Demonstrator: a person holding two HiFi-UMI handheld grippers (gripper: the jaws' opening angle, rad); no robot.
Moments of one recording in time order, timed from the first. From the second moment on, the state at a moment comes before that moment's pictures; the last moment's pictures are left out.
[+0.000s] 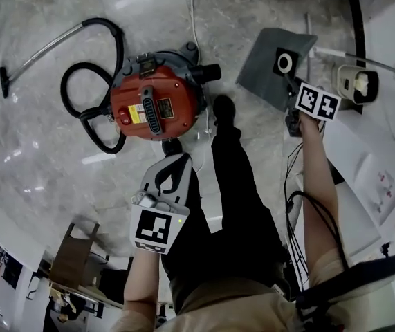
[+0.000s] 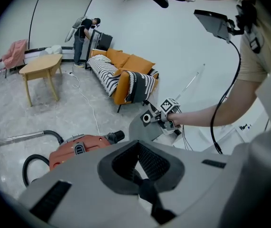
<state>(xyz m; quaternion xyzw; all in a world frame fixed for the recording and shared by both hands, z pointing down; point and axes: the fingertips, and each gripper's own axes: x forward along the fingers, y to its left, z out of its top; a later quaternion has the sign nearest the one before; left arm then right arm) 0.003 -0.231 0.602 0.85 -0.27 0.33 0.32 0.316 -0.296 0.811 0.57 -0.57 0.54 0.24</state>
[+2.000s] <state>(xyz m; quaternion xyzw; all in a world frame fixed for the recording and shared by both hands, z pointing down) -0.133 -0.247 0.294 0.88 -0.36 0.27 0.16 0.195 -0.301 0.455 0.57 -0.66 0.48 0.07</state>
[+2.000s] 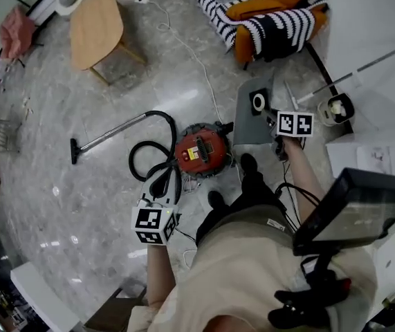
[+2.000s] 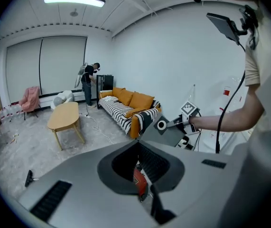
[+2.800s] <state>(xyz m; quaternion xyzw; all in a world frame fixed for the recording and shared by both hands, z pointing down) -0.151 -0.245 0.213 0.90 -0.38 0.19 0.07 0.130 -0.321 0.318 0.54 -0.75 0.39 0.04</state>
